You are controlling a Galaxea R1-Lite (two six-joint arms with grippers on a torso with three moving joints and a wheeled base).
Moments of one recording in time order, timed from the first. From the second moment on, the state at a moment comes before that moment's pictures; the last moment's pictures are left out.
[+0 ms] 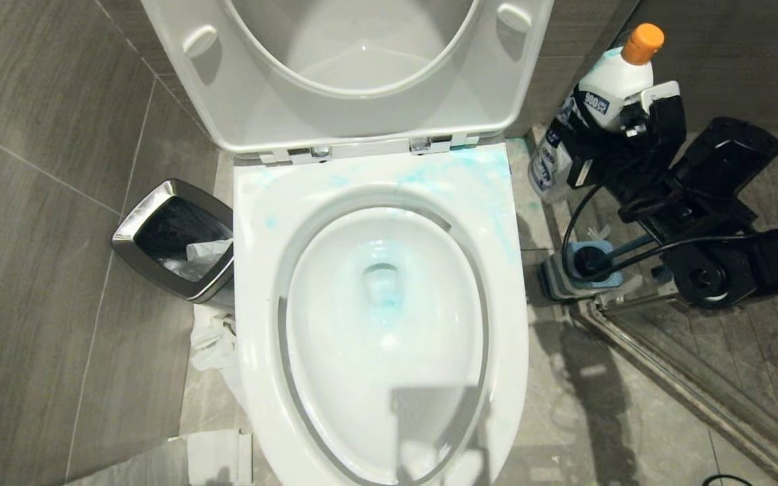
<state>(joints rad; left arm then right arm) 0.00 0.00 -0.01 0.02 -0.01 0.03 0.18 1.98 -1.23 -1.15 0.04 -0.24</state>
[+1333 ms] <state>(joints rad) -0.01 0.00 -0.01 0.02 -0.01 0.03 0.18 2.14 -1.49 -1.13 0.08 -0.24</state>
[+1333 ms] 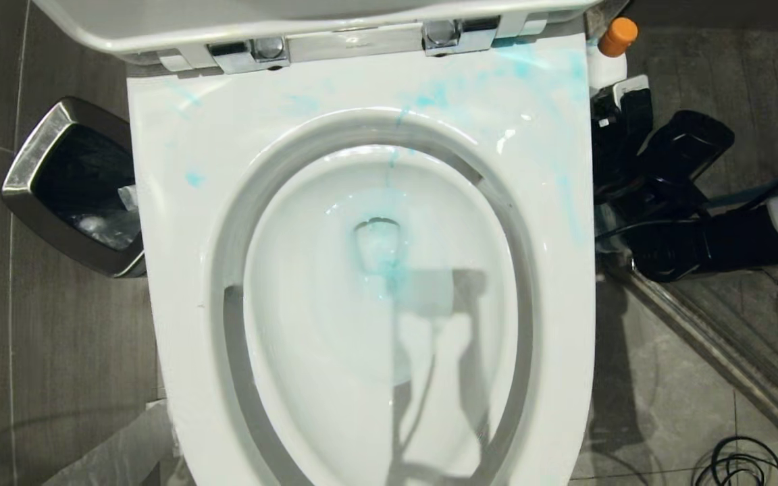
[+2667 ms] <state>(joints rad) 0.00 0.00 0.00 0.01 0.00 0.00 0.19 2.22 -1.63 -1.08 0.09 -0.25</state>
